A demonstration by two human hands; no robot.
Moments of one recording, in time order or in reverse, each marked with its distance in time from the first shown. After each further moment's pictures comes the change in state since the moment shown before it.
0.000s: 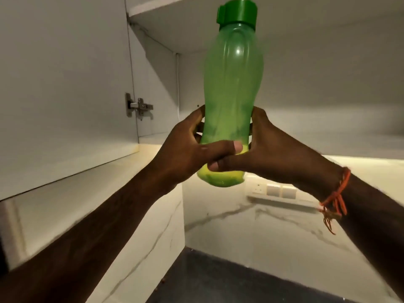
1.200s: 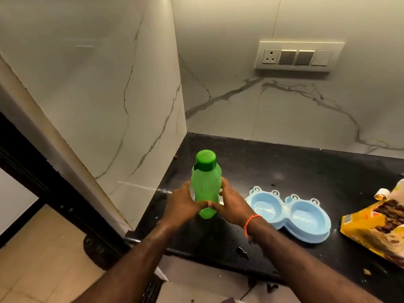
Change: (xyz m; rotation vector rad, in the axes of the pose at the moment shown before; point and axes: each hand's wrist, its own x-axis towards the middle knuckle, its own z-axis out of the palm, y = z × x) left_hand -0.329 -0.278 0.027 0.305 -0.419 -0.788; right_hand -0.210 0.215 0.359 -0.029 -0.236 0.606
